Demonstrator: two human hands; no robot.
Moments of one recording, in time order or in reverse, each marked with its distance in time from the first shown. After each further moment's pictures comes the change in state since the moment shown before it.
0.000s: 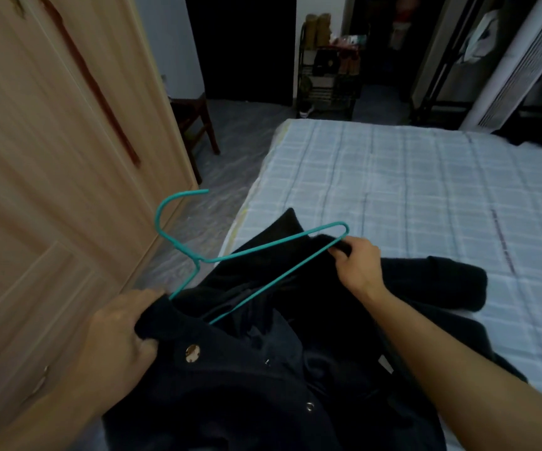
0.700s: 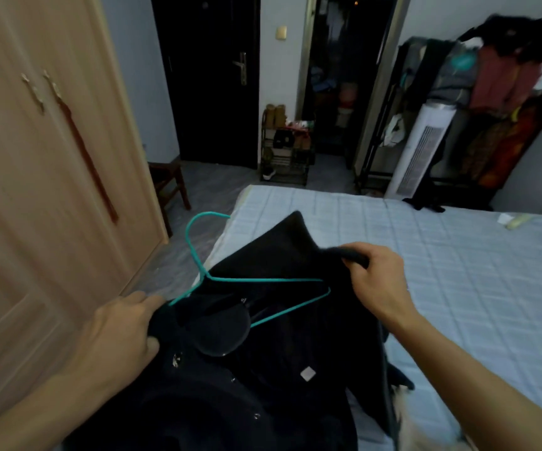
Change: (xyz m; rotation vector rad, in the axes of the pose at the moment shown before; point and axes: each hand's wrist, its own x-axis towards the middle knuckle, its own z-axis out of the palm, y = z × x) left_hand -0.016 0.112 -0.093 0.309 -0.069 0.091; right_hand -0.096 -0.093 -0.243 -0.027 0.192 -0.303
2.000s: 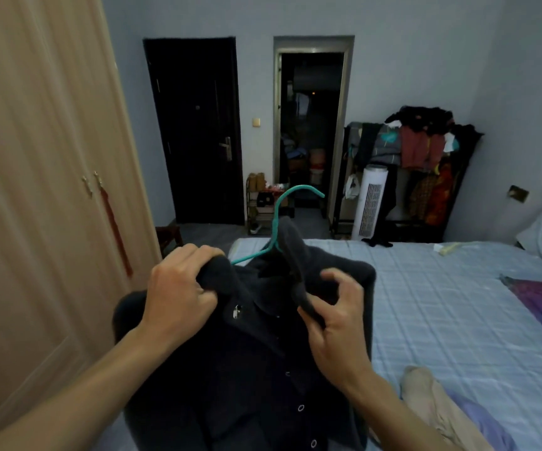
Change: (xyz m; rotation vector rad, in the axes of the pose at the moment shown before) left_hand -0.164 0.133 -0.230 -0.397 0.685 0.372; right_hand -0.235 -0.172 -0.159 0.013 0.282 -0.343
